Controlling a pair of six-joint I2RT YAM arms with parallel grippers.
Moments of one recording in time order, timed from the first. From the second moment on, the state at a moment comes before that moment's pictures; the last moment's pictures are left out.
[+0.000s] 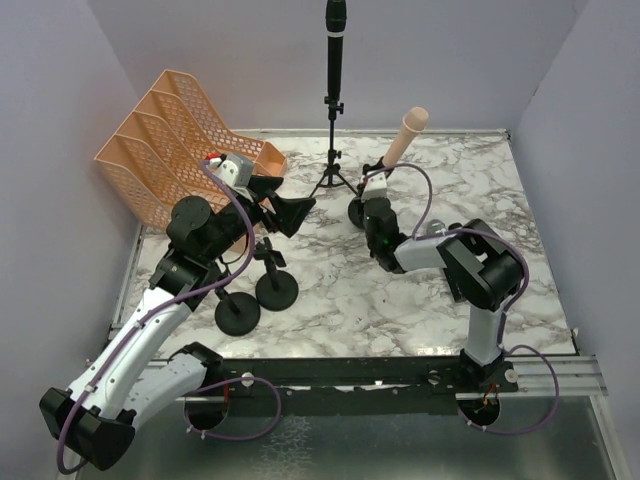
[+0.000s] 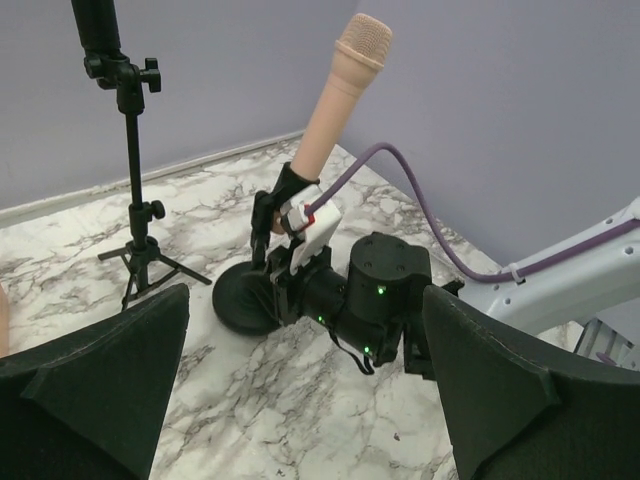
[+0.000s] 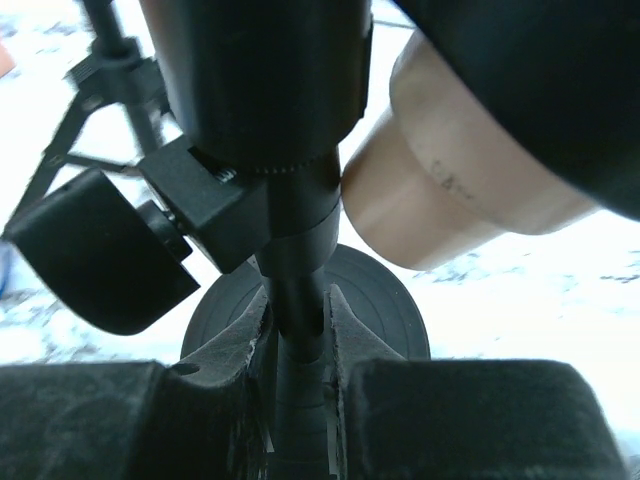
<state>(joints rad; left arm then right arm) -0.50 0.88 0.90 0.11 0.29 -0.30 0.66 1.91 0.87 0.84 0.57 -0.03</state>
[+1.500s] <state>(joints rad) -0.50 0.90 0.91 0.08 0.30 -0.29 0.44 2.15 1.25 0.61 0.39 0.02</state>
